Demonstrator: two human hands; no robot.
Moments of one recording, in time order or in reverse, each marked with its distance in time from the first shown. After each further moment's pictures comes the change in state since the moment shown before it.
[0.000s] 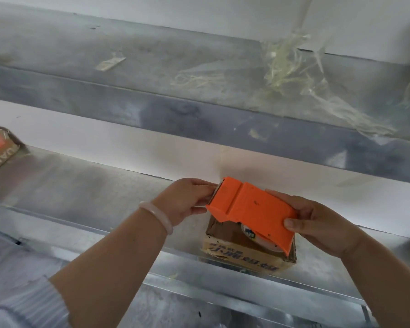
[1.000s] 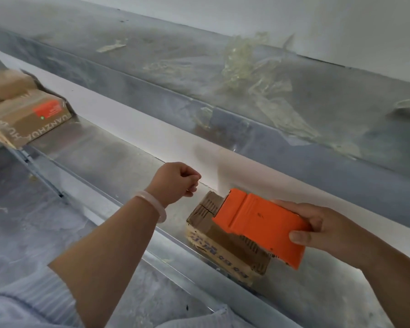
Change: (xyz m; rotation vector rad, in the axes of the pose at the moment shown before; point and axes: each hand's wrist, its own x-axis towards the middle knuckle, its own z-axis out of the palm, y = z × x) left_hand -0.013 -0.002 0.026 0.268 0.613 0.182; right_hand -0.009 -0.020 -0.074 -0.312 -0.221 0.032
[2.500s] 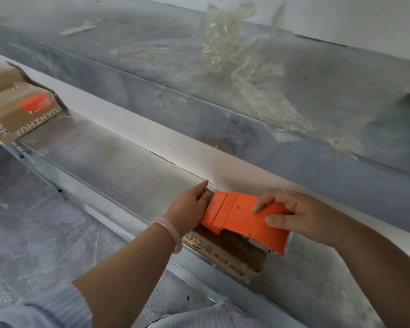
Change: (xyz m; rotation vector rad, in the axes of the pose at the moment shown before) left_hand -0.015 -0.033 0.067 0.179 -0.144 -0.045; right_hand 0.032 -0.007 0.007 -0.146 0.053 -0.049
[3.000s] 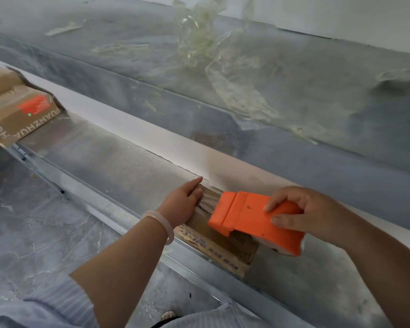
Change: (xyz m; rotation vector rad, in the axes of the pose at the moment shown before) left_hand 0.005 -0.005 -0.003 0.051 0.009 -0.007; right_hand -0.022 0.010 -0.012 -0.052 0.143 -0.006
